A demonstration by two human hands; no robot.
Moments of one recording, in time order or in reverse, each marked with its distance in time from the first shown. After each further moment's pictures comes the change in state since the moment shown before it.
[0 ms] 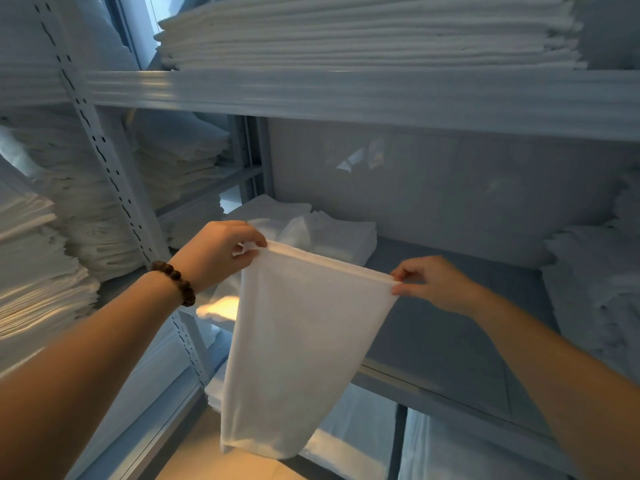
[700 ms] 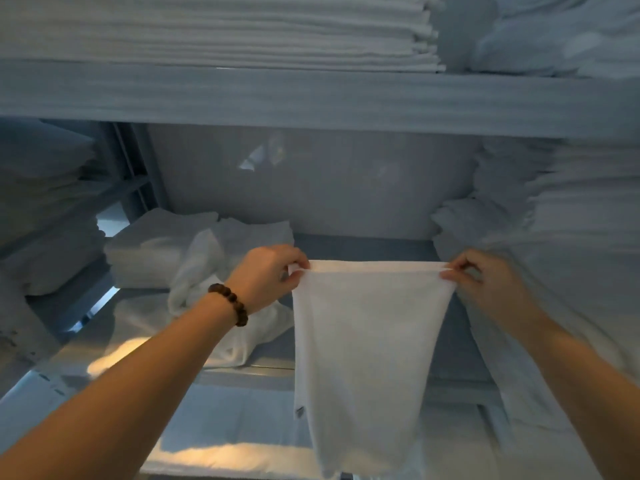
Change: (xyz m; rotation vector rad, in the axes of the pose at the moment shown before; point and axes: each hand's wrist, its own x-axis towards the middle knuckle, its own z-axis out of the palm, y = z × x) left_hand 0.090 0.082 0.117 -0.272 -0.048 0.313; right_hand -0.131 0.046 -0.066 -0.202 0.701 0.197
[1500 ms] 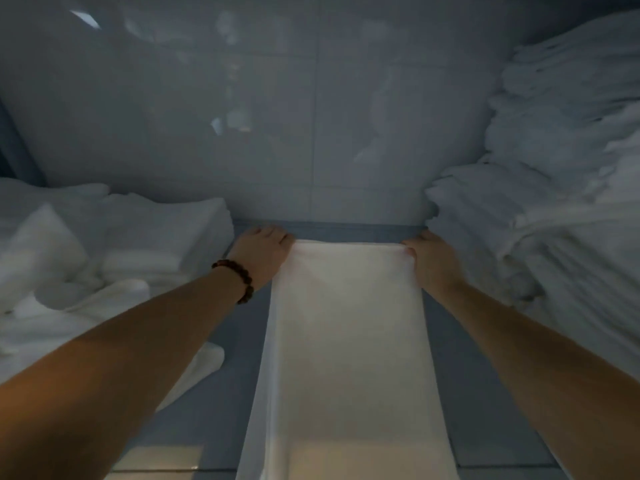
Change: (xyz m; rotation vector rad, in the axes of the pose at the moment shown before) left_hand 0.168 -0.160 0.295 0.700 -0.212 0.091; right_hand 0.143 0.247 0.179 -0.545 -0.058 0.032
